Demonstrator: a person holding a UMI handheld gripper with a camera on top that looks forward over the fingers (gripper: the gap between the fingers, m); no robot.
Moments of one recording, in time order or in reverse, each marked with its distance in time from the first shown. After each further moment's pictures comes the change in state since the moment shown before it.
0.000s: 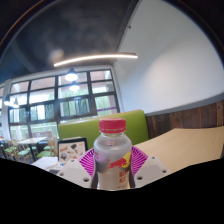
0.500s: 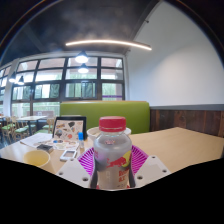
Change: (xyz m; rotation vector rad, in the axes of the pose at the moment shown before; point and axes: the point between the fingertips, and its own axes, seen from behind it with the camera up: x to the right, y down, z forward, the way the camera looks) arm -0.004 0.066 0.026 -0.125 -0.044 -0.171
